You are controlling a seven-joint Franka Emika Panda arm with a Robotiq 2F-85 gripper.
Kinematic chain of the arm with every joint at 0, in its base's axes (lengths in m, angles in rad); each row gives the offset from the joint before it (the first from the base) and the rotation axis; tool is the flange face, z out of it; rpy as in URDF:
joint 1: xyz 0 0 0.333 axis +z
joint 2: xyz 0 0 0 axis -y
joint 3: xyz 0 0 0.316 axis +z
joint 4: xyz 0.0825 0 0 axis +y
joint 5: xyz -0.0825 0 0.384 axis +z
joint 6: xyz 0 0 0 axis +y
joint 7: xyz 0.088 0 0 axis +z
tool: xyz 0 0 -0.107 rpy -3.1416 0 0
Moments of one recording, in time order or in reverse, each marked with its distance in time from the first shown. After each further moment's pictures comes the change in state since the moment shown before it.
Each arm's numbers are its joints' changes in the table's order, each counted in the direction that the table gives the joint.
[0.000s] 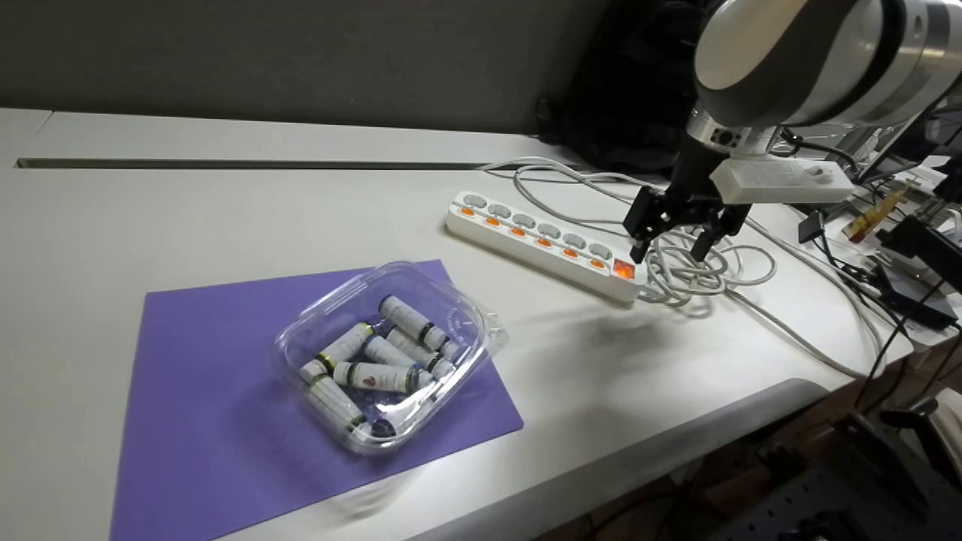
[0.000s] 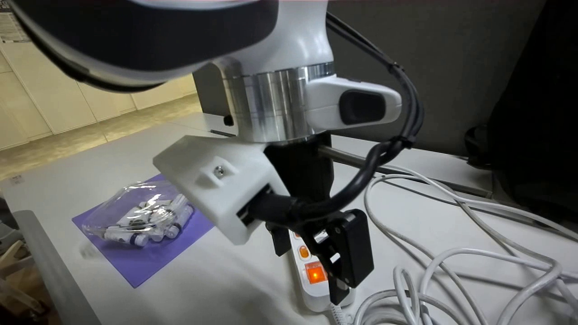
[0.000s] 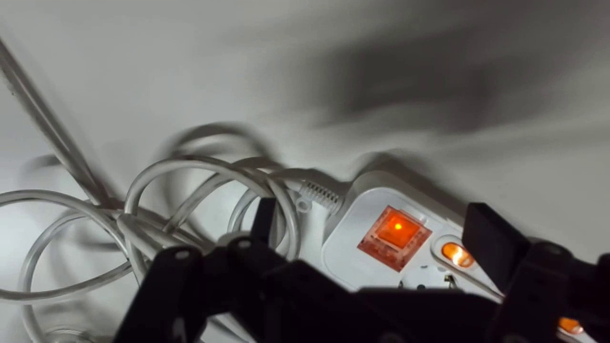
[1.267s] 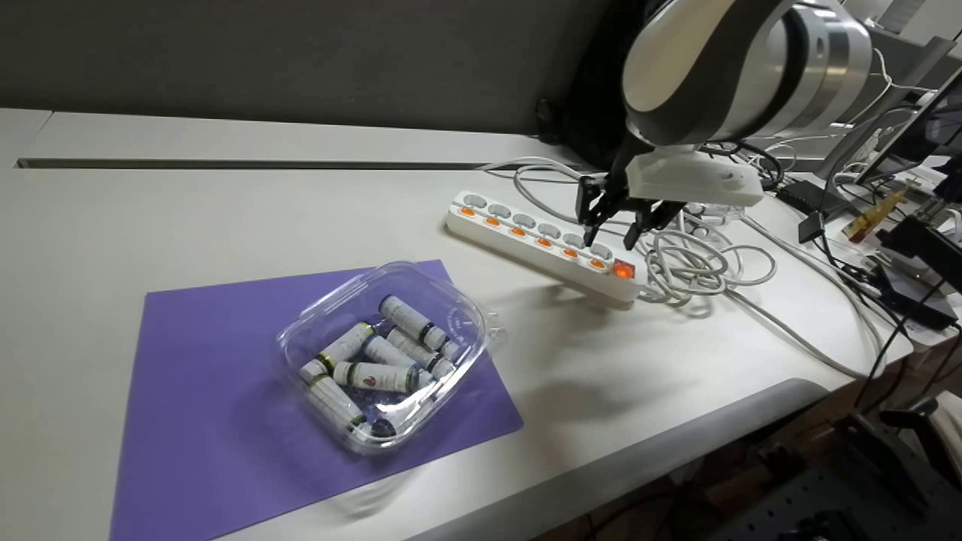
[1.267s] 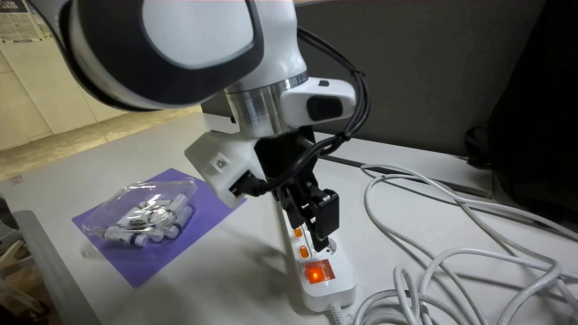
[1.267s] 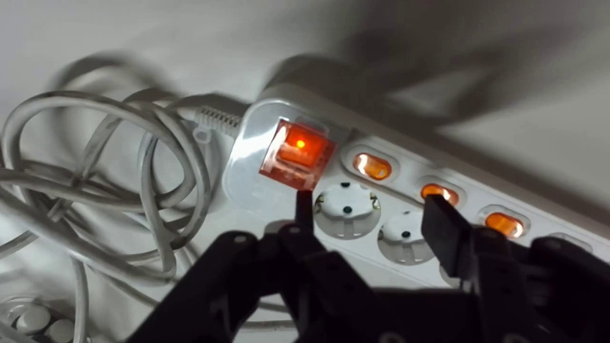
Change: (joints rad) arm 0.116 -0.107 0.006 -0.064 0.050 -0.165 -0.221
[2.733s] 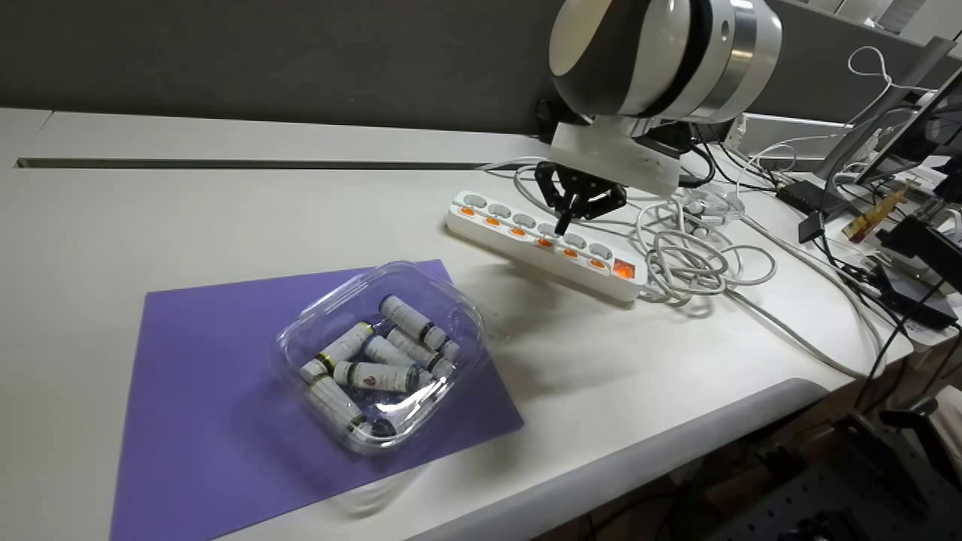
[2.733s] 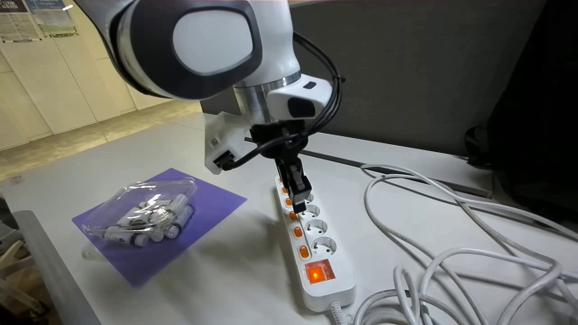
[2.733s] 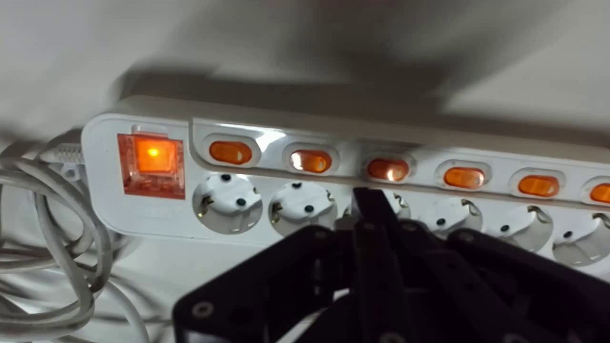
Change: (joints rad) arm 0.085 -0.075 0.025 -0.119 0.214 0.032 -0.199
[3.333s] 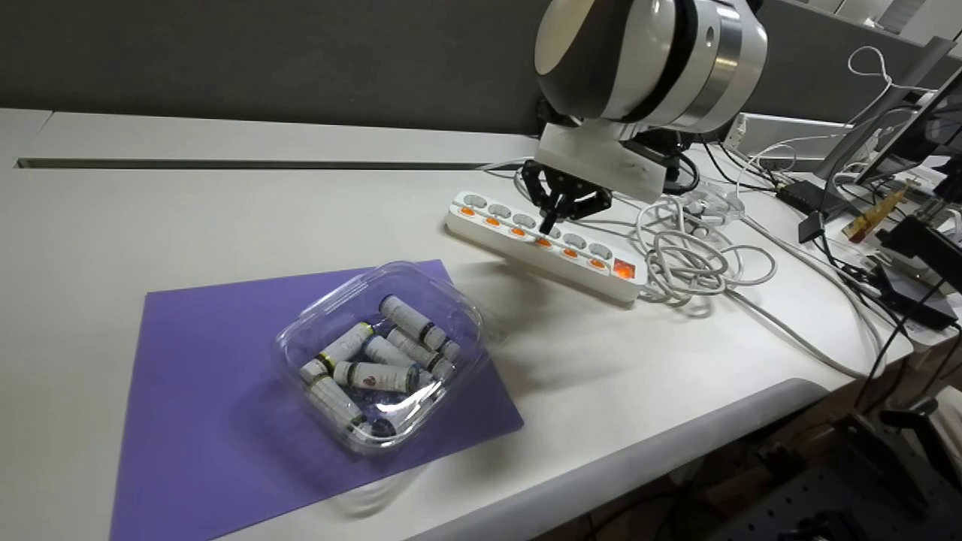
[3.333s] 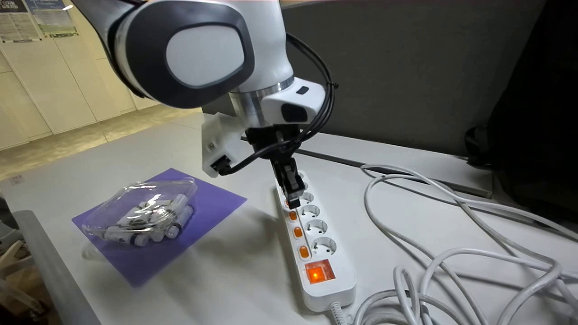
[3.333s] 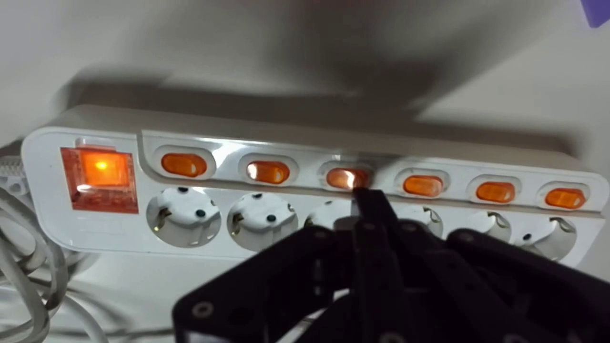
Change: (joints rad) arm -0.043 -0.009 0.070 0.005 0.050 -0.054 0.031
